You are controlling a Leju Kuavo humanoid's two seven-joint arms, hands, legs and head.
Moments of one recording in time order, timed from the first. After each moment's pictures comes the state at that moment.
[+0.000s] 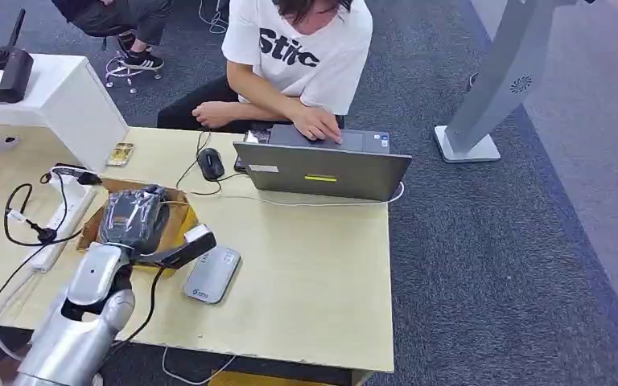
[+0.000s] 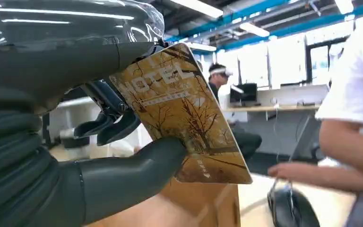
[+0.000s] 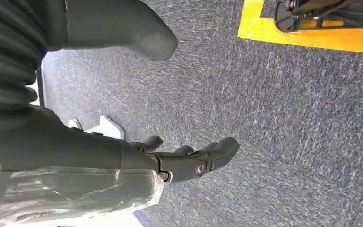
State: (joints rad) left arm -0.38 0.24 -0.36 -1.13 -1.25 0.11 0.03; right arm -0.02 0.22 -0.92 -0.25 1.31 -0.33 0.05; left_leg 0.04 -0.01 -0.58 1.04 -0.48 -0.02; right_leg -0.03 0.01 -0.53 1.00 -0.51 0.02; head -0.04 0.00
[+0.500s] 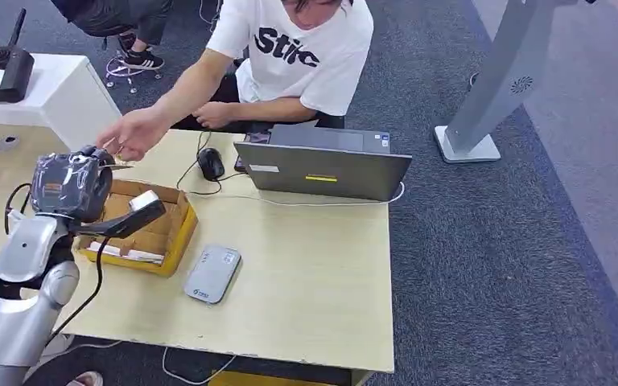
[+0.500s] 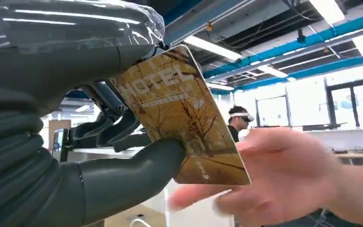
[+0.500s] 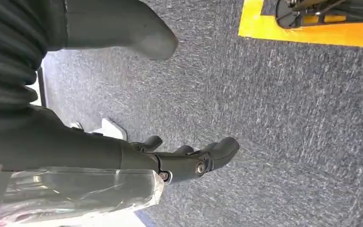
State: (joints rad) left arm -0.44 0.39 -0.28 -1.20 -1.20 0.09 0.04; right arm -0.02 0.22 -0.95 -0.25 1.32 -0.34 0.05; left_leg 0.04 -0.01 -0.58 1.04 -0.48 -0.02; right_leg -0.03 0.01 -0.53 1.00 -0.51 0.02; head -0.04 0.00
